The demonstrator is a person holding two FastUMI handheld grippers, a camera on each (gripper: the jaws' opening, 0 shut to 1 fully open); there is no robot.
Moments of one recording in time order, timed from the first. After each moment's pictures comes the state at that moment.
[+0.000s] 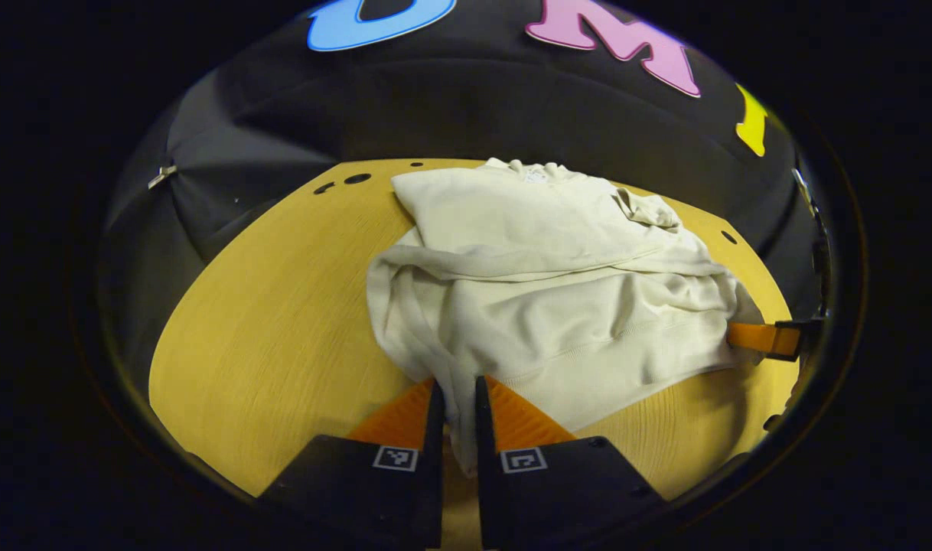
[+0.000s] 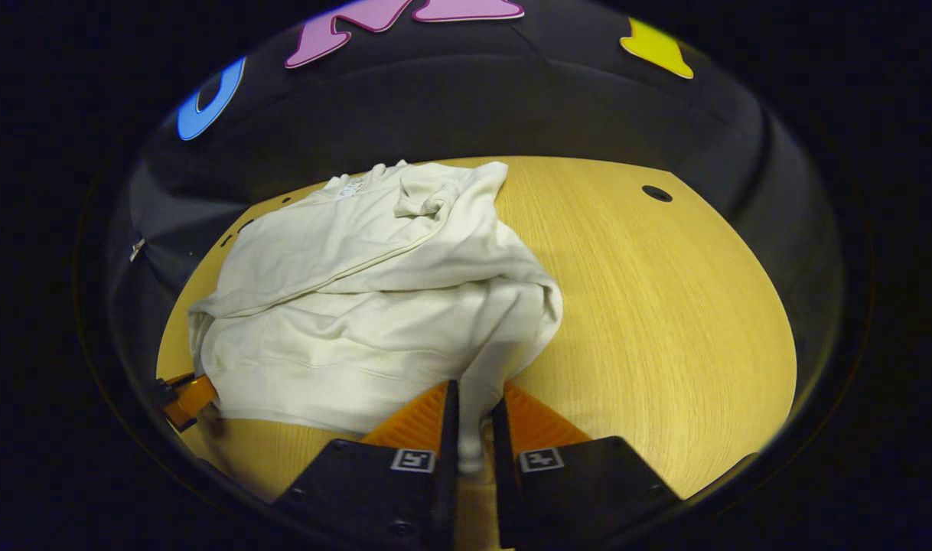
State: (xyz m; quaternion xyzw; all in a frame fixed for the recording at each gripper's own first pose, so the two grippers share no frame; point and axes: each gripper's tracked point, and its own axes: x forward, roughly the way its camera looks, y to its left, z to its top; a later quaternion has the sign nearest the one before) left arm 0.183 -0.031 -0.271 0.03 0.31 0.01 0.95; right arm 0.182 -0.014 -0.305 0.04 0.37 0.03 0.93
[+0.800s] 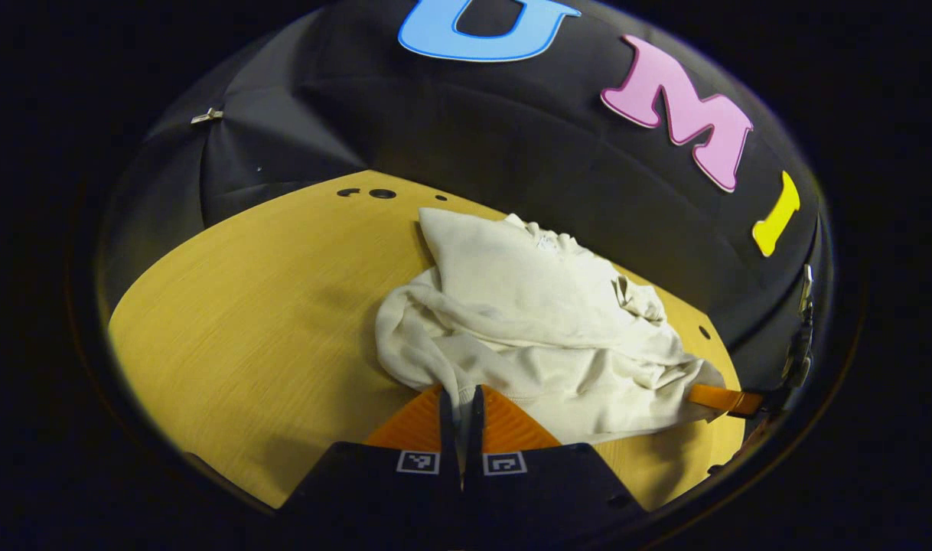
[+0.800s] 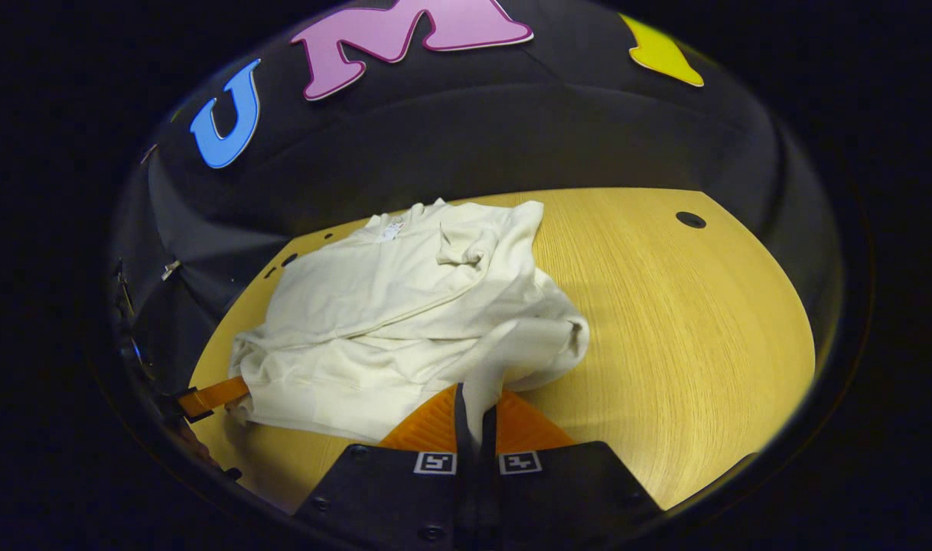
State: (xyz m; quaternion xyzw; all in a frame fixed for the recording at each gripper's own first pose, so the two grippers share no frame) left arm 0.213 -0.024 -0.222 -0.16 0.21 0.01 0.96; right arm 0.214 0.012 -0.260 0.09 0.29 0.11 0.95
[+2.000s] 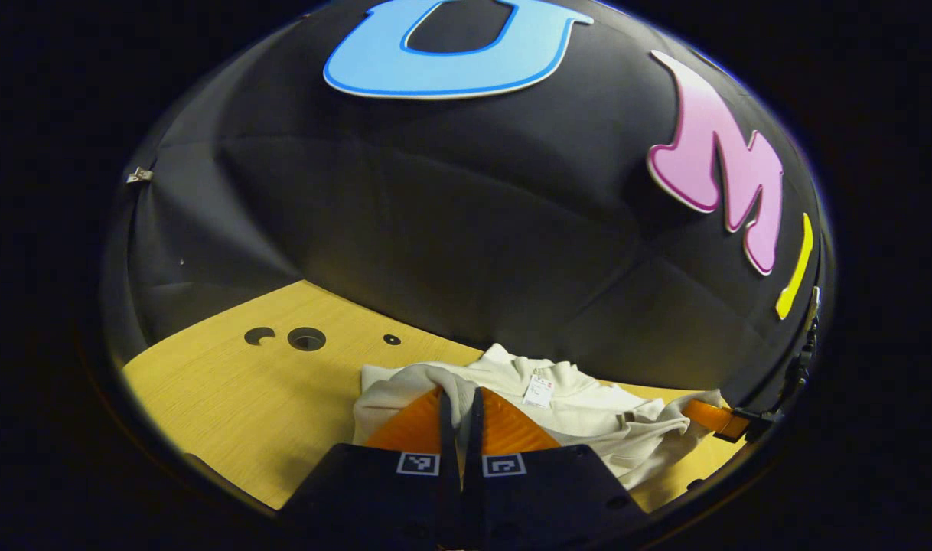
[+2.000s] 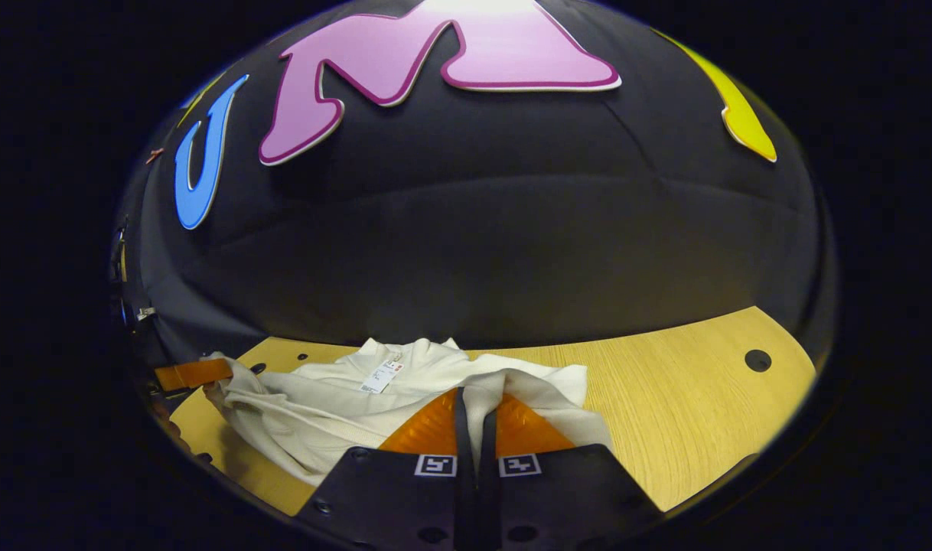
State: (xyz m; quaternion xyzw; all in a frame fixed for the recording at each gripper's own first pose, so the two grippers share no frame) left arm 0.453 -0.006 -0.112 -0.13 0.08 -0.01 0.99; right arm 0.437 0.060 -0.186 0.08 0.11 0.09 0.99
